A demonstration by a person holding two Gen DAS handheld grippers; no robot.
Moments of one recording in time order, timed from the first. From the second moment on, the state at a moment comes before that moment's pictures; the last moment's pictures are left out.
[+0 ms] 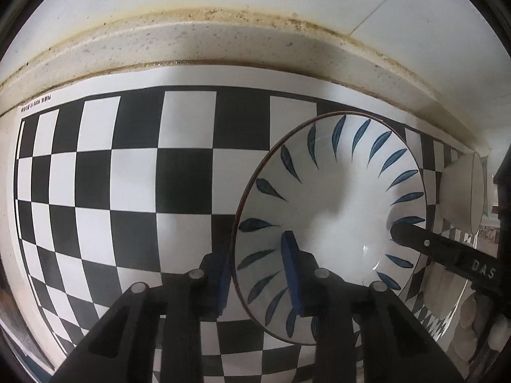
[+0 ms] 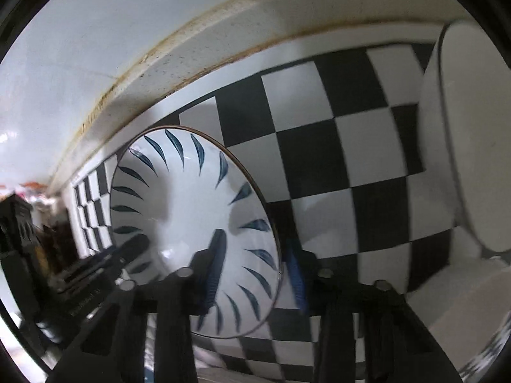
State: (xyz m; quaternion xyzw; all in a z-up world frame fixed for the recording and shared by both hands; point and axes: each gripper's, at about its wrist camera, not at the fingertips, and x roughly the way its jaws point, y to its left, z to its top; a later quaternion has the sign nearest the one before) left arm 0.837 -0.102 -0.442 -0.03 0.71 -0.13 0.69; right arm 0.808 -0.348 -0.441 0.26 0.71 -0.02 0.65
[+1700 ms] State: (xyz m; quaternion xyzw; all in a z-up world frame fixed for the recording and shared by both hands) left arm 0.634 -0.087 -0.290 0.03 0.61 -0.18 0.77; right arm 0.558 -0.320 -0.269 0.22 0.62 0.04 0.75
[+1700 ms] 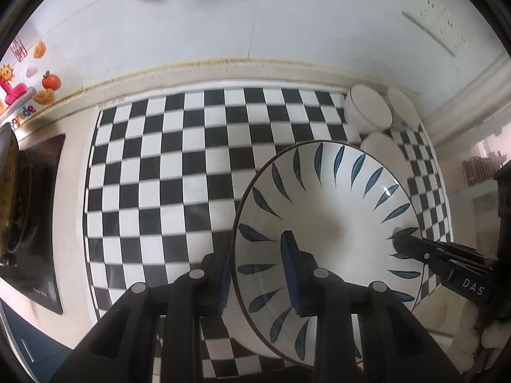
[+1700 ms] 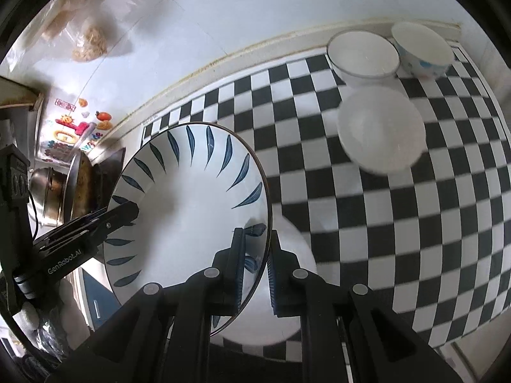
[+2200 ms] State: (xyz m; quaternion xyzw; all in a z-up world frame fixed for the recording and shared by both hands) left arm 0.598 -0.090 -0.372 0.06 0.69 -0.17 0.71; right arm 0.517 -0.310 -0.358 0.22 0.68 0.02 0.70
